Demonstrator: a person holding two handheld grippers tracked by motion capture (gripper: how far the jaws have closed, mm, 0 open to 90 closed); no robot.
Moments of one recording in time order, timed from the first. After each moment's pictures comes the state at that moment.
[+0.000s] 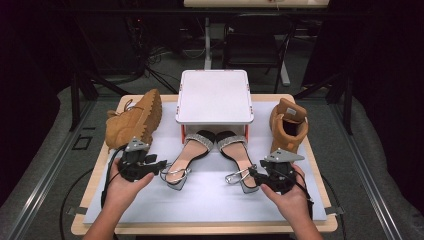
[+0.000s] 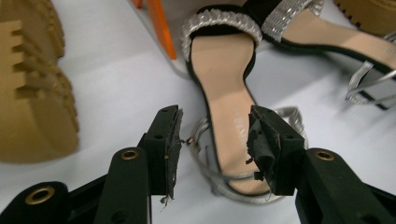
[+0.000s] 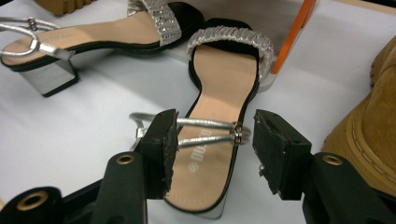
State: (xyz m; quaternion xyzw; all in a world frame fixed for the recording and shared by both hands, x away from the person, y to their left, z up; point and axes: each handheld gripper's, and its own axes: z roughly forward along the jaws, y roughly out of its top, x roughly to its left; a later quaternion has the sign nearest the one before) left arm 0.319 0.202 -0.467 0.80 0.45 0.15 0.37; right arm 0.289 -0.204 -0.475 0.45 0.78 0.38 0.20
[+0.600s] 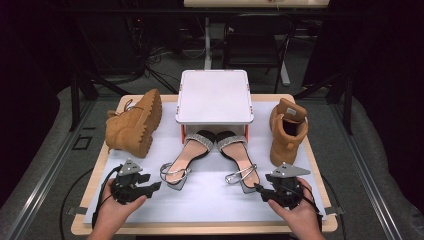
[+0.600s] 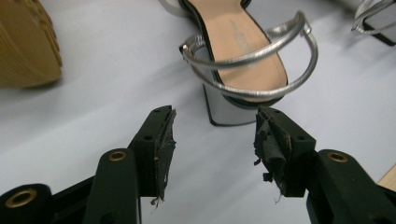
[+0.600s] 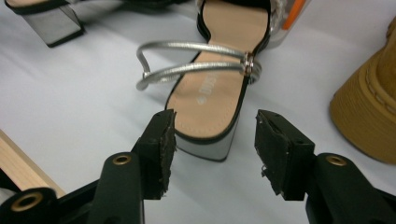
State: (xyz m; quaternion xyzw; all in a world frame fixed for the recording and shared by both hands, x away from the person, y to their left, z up) left arm 0.284 0.216 -0.509 0.81 0.44 0.13 0.36; right arm 0.261 -0.219 -0.496 0.44 0.80 0.36 0.18
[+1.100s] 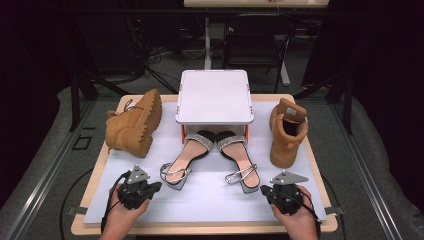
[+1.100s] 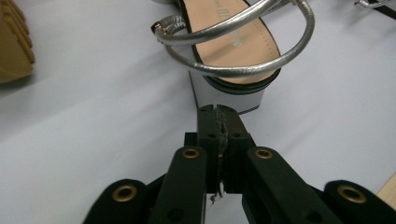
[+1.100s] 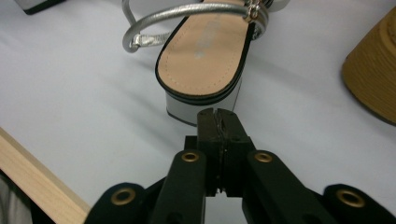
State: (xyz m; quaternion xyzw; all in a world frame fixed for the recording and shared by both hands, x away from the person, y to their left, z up) left arm 0.280 0.203 -0.524 0.82 0.42 0.14 0.36; right arm 0.255 -0.222 -0.519 0.45 0.81 0.34 0.17
